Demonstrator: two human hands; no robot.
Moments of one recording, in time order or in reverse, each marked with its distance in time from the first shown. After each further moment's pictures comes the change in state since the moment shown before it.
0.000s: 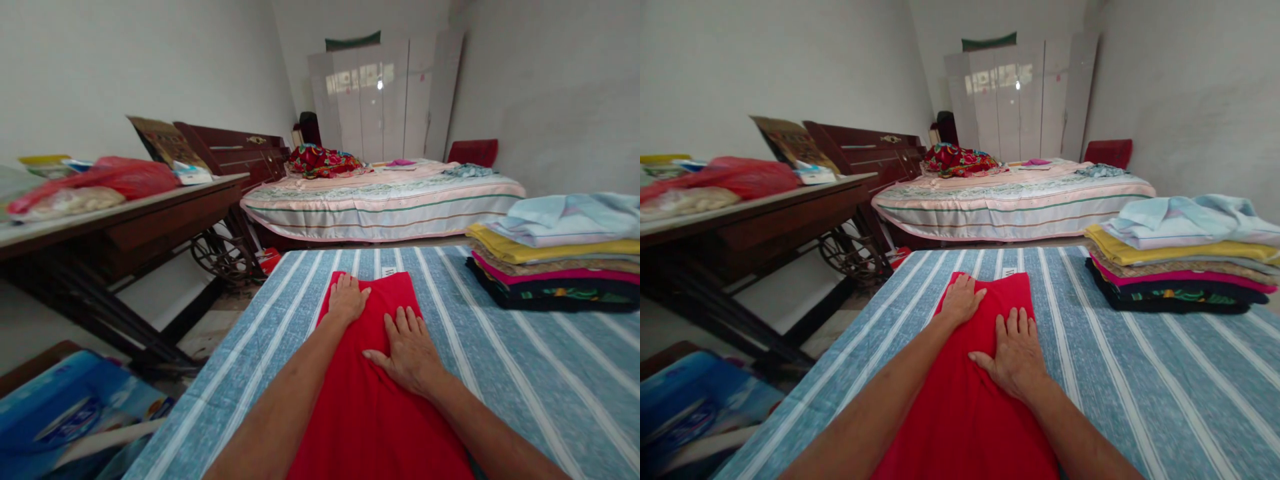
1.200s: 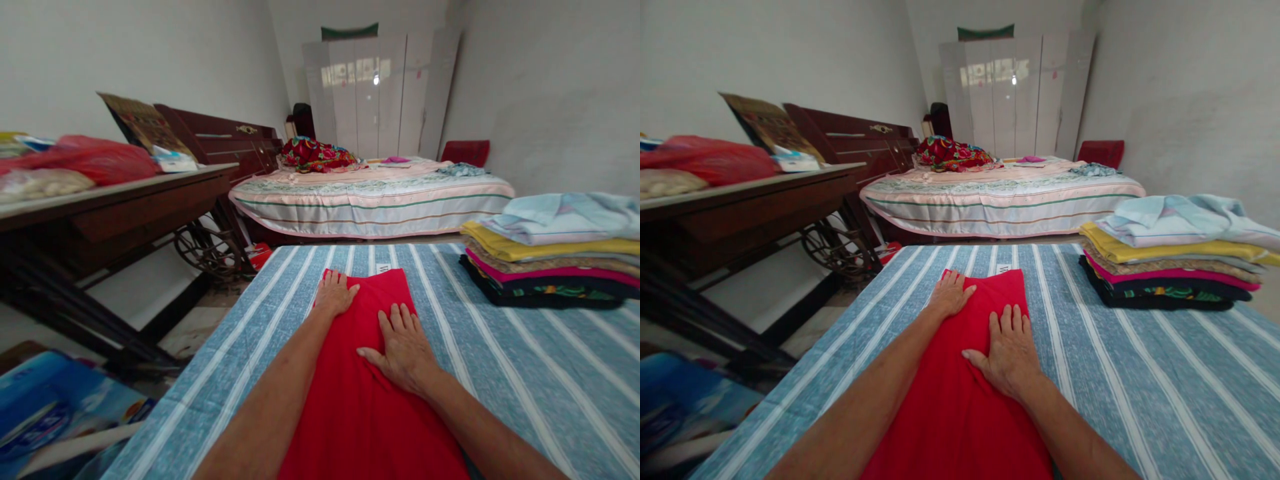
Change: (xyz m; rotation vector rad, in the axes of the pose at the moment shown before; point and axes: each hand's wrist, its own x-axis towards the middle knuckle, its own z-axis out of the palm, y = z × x) left_hand 0.024 -0.025 0.016 0.045 -0.051 -0.030; right_hand 0.001 0.000 -0.001 -0.005 -0.010 0.014
